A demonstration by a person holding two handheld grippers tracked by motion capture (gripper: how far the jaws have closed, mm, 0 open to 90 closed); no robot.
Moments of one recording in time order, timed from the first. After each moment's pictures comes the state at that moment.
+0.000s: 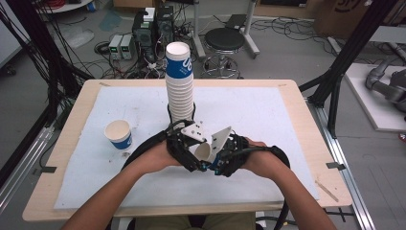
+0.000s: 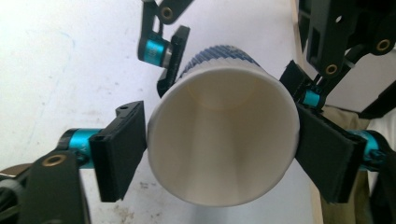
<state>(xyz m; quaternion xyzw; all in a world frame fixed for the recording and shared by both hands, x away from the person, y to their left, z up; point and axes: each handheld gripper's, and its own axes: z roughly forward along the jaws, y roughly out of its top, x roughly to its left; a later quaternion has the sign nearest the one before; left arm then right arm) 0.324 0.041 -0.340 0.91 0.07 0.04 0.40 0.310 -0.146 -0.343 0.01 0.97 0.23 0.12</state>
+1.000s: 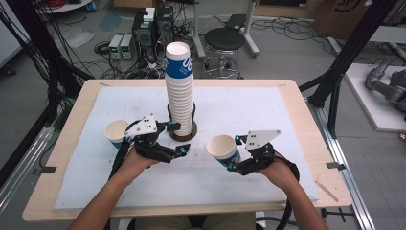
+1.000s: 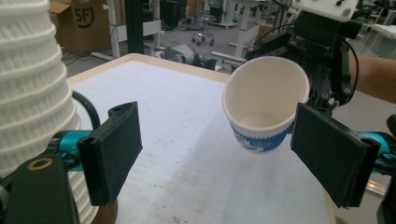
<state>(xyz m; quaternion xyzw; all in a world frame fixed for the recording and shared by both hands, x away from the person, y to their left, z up) 0.319 0.125 -0.369 0.75 0.19 0.09 0.63 0.310 -0.223 -0.376 0.12 0.88 0.45 0.12</state>
